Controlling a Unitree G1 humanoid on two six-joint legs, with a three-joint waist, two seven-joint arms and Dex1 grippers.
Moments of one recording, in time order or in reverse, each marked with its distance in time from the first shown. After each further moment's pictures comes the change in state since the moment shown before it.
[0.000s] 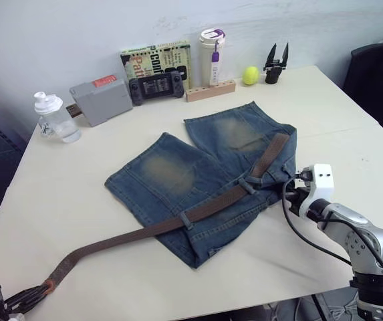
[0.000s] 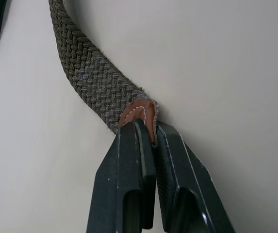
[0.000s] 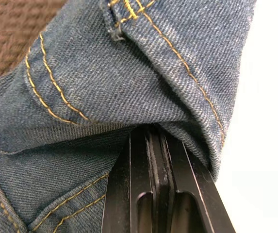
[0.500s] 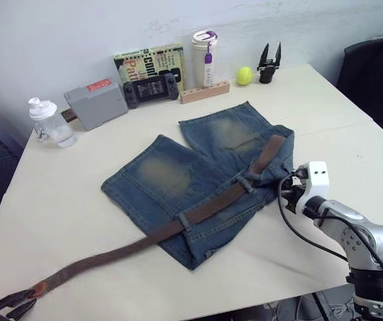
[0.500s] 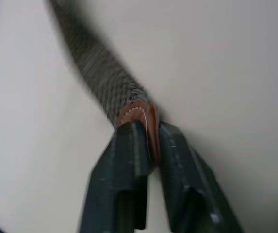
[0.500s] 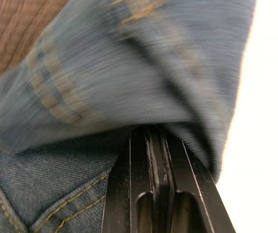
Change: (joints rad) left arm -0.011 0.013 -0.056 0.075 -0.006 0.027 0.054; right arm -0.033 0.004 0.024 0.012 -0.020 0.003 0.002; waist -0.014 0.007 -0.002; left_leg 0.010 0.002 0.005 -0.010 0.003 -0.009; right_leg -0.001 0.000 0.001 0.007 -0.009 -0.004
